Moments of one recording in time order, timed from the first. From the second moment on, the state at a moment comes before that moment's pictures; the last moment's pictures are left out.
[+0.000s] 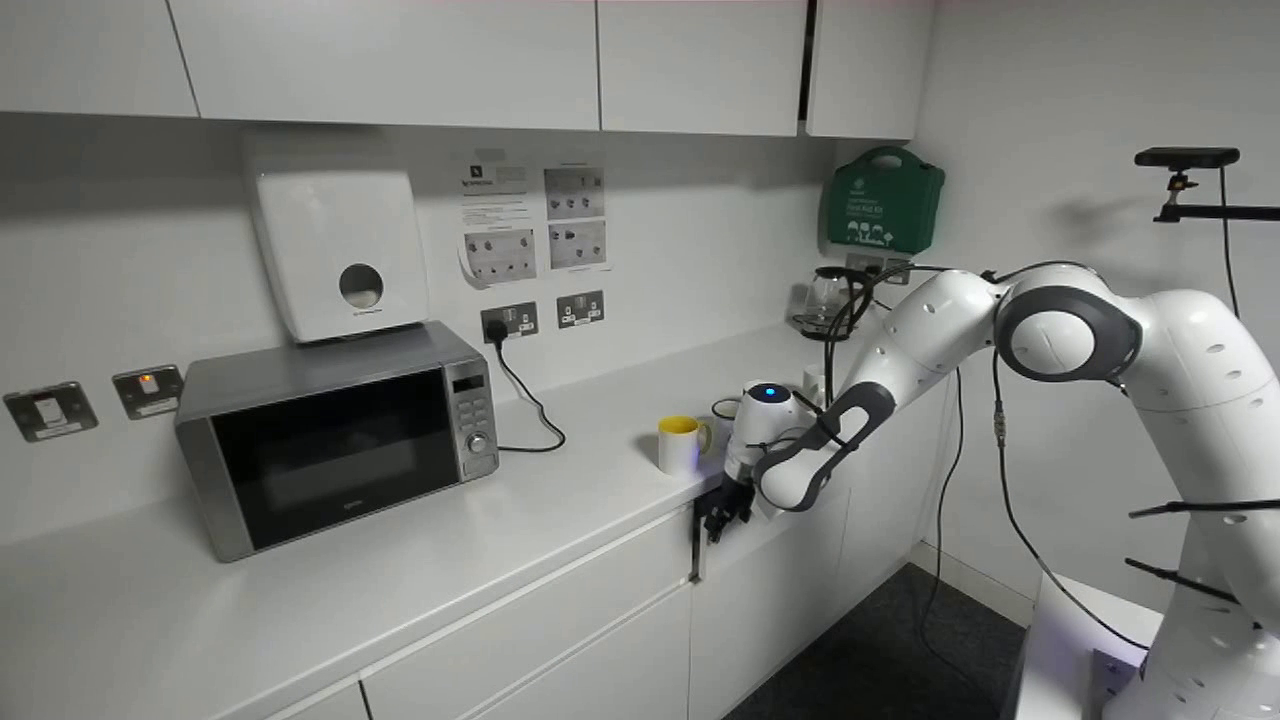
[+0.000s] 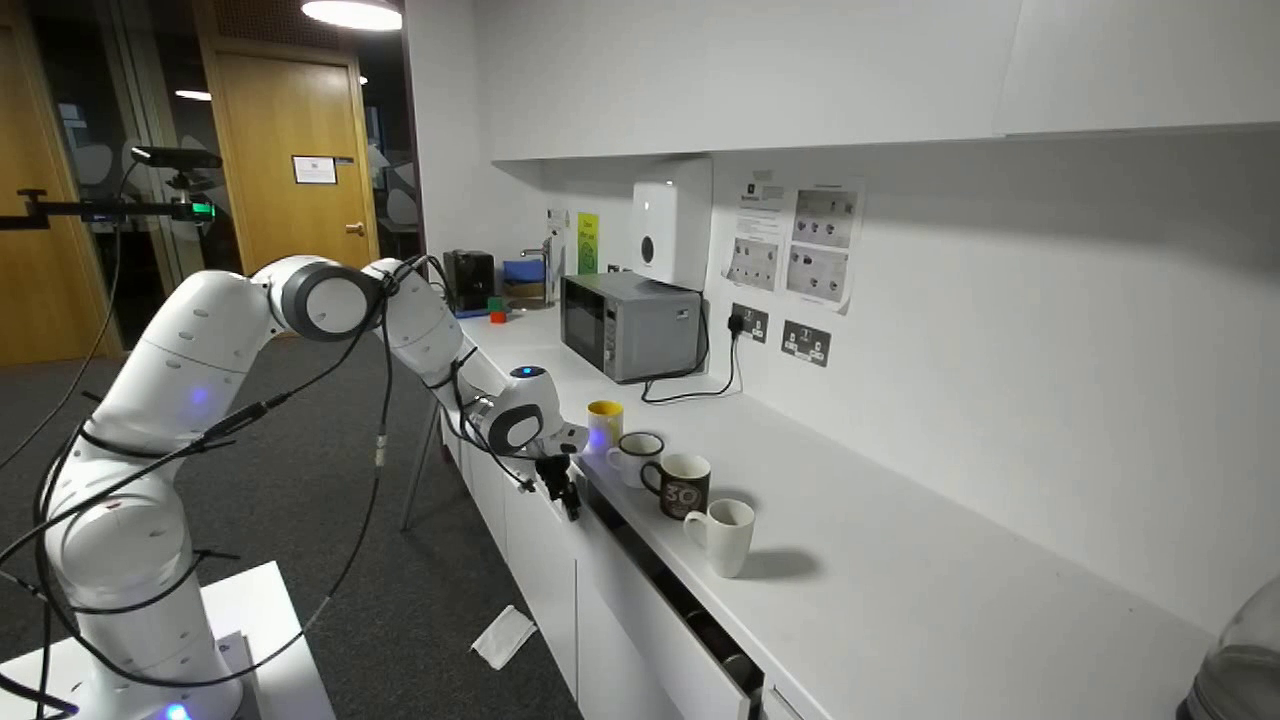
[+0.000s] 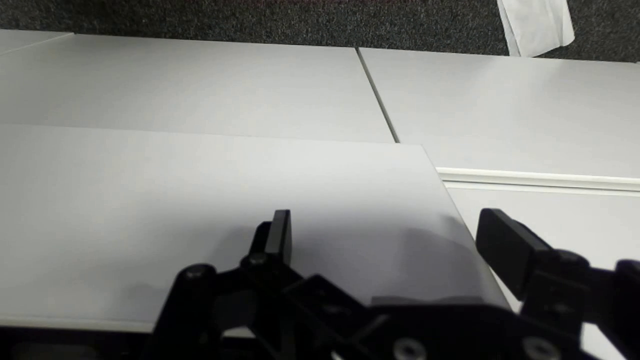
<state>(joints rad) 0.12 0.59 -0.08 -1.99 -0.07 2.81 0.27</state>
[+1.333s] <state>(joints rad) 0.10 0.59 -0.08 -1.93 -0.07 2.82 0.23</state>
